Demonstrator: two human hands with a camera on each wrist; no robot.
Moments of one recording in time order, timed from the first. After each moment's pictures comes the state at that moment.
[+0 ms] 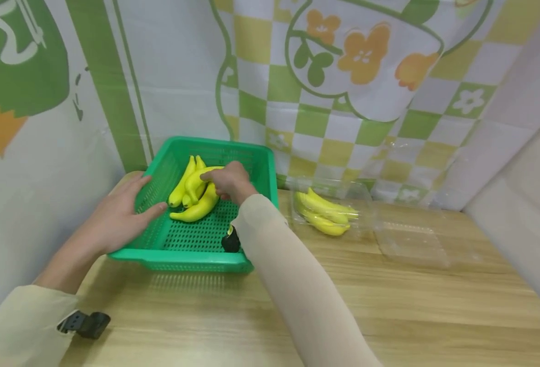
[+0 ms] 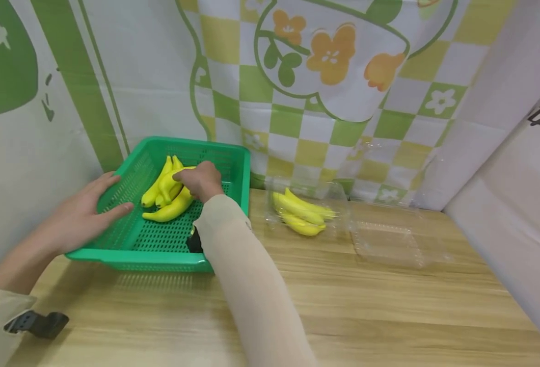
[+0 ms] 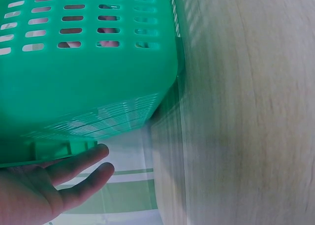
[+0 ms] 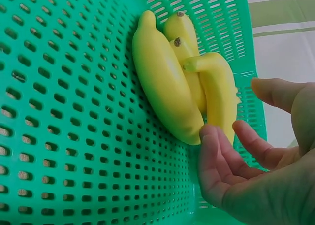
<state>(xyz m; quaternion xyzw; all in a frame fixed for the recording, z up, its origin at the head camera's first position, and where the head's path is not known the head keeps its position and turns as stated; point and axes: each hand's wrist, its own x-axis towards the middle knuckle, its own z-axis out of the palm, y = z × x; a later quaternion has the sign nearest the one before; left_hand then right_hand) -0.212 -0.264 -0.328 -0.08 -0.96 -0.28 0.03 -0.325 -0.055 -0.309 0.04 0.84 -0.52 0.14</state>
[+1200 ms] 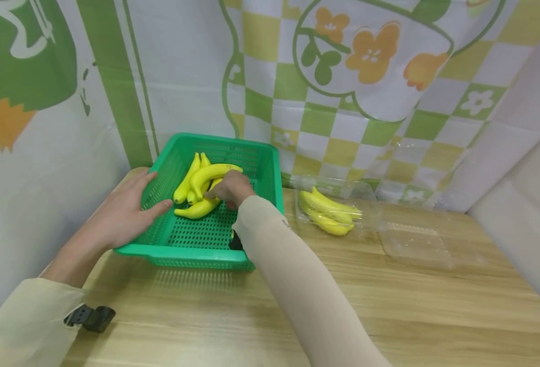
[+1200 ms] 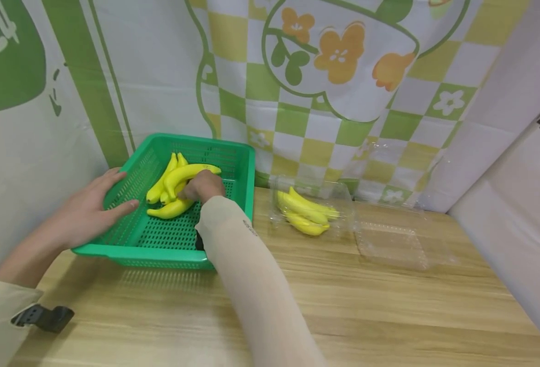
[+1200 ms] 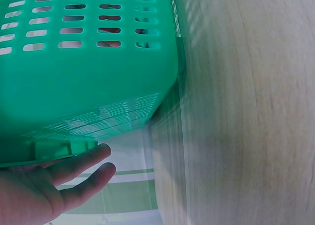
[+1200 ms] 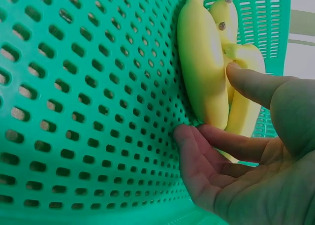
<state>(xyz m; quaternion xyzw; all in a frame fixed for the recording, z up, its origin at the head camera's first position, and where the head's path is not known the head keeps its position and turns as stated) -0.210 -0.263 -0.326 -0.08 -0.96 -0.27 0.02 -0.319 -0.062 -0.316 0.03 0.92 -0.33 0.18</state>
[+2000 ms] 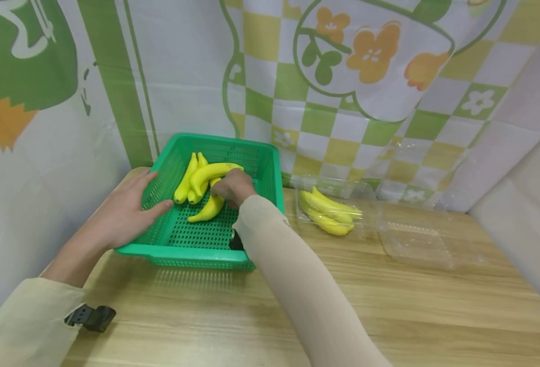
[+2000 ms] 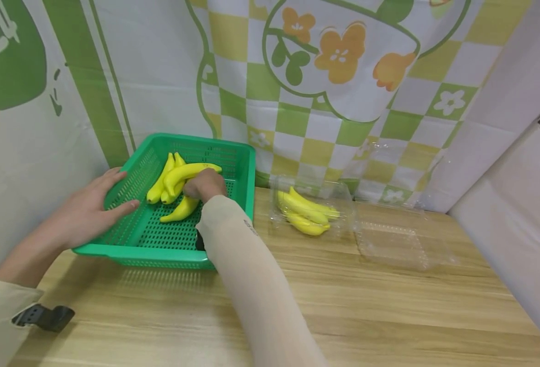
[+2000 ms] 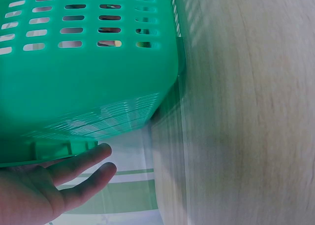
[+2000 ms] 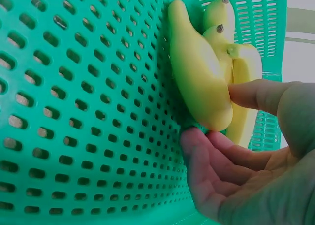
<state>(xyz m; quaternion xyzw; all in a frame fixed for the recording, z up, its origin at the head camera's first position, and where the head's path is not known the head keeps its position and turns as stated) -0.211 -0.262 -0.324 -0.08 -0.96 -0.27 0.02 -0.319 -0.062 -0.314 0.06 0.92 -0.36 0.16</state>
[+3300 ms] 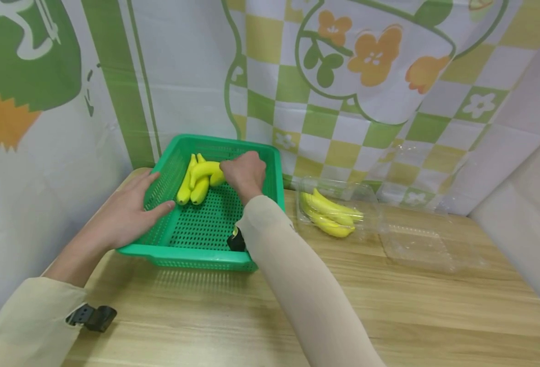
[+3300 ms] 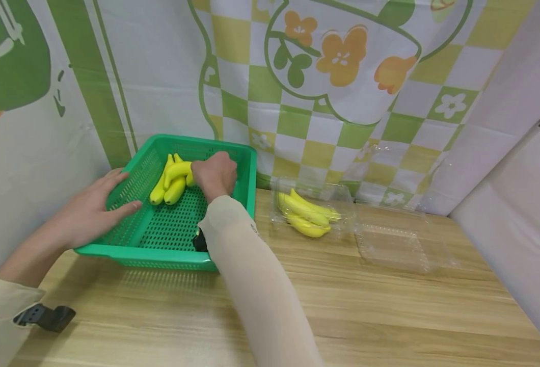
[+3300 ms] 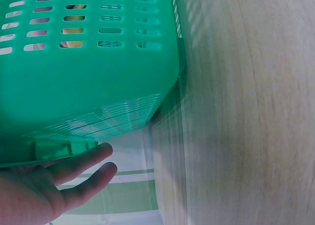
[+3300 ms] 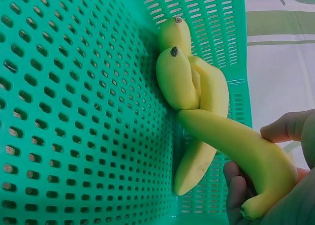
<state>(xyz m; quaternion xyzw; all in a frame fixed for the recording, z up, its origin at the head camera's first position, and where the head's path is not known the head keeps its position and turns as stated) -0.209 -0.263 -0.323 -0.07 -0.96 -0.26 0.02 -0.326 -0.054 -0.302 0.08 0.89 -0.44 -0.02</state>
